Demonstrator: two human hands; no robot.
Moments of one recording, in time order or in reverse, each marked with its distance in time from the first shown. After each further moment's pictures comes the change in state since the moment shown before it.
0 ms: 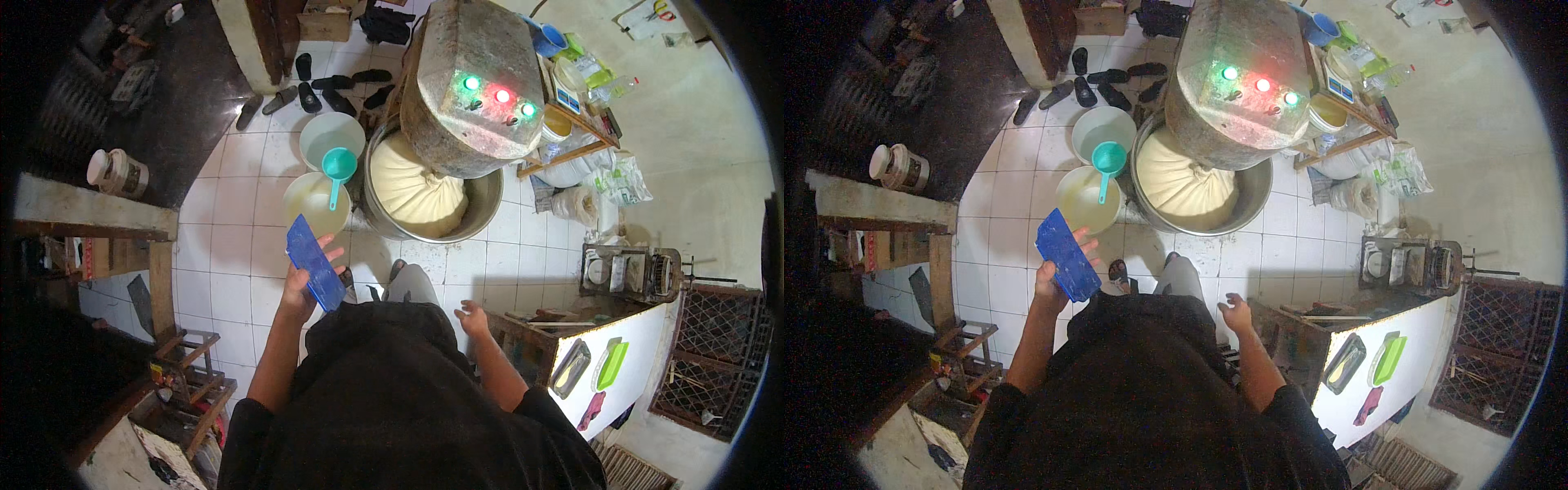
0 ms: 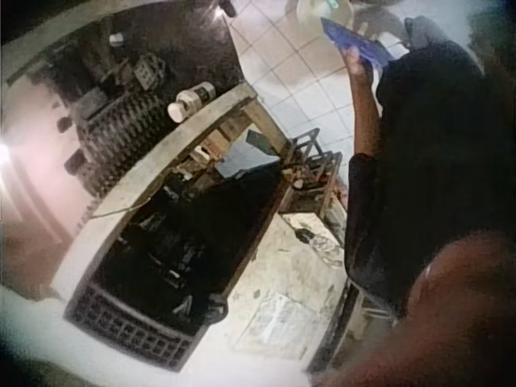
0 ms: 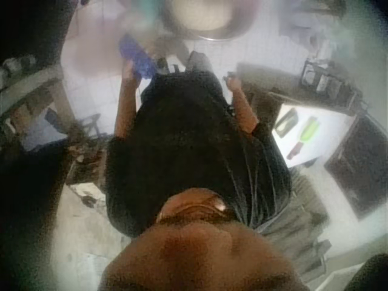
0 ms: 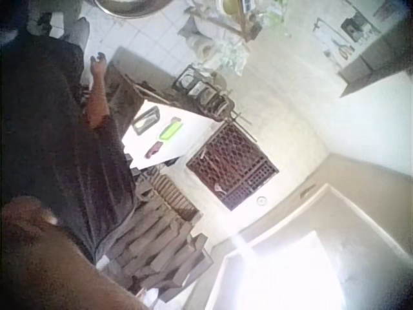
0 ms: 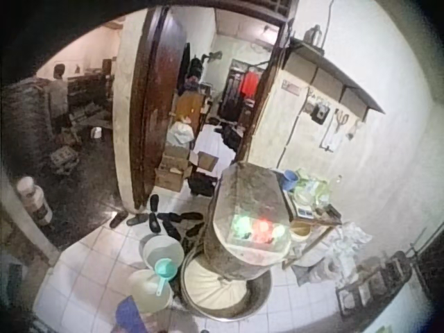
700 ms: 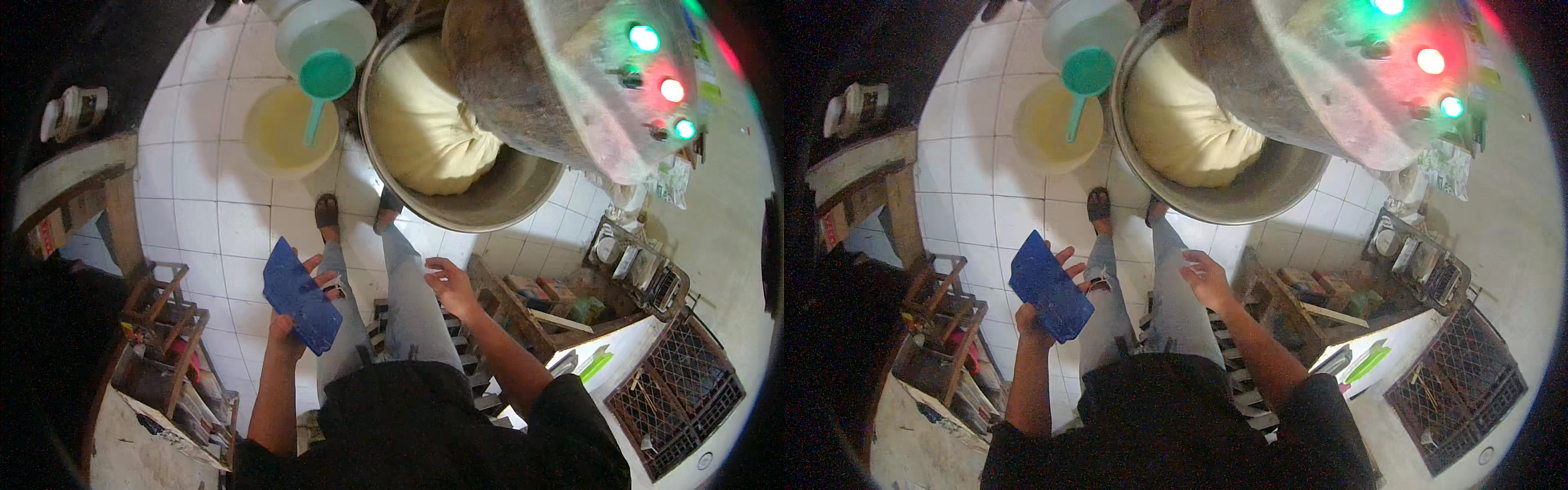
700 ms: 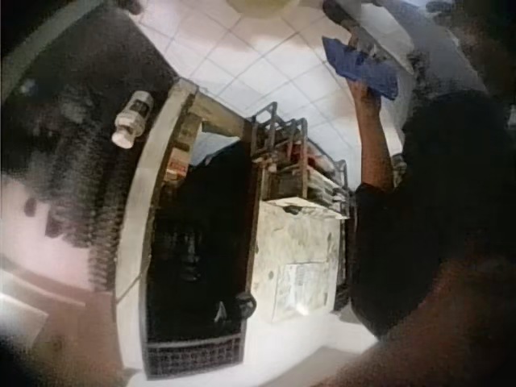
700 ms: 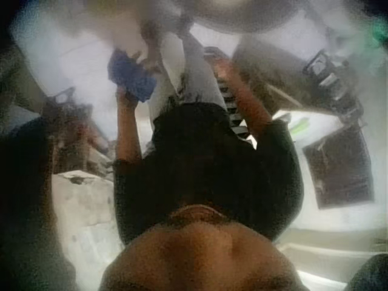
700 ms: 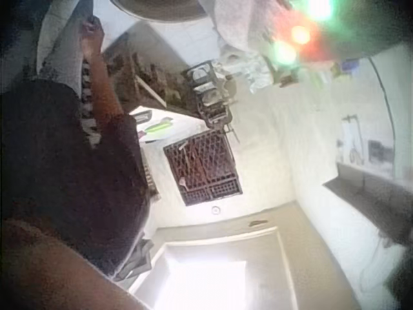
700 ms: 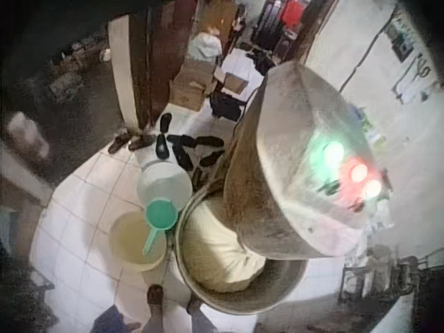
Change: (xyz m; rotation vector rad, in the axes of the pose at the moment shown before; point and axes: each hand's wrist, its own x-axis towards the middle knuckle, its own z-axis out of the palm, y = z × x) left_hand 0.051 -0.143 -0.043 -0.296 0.444 -0.262; right_hand 0.141 -0.094 0.063 0.253 -0.543 0.005
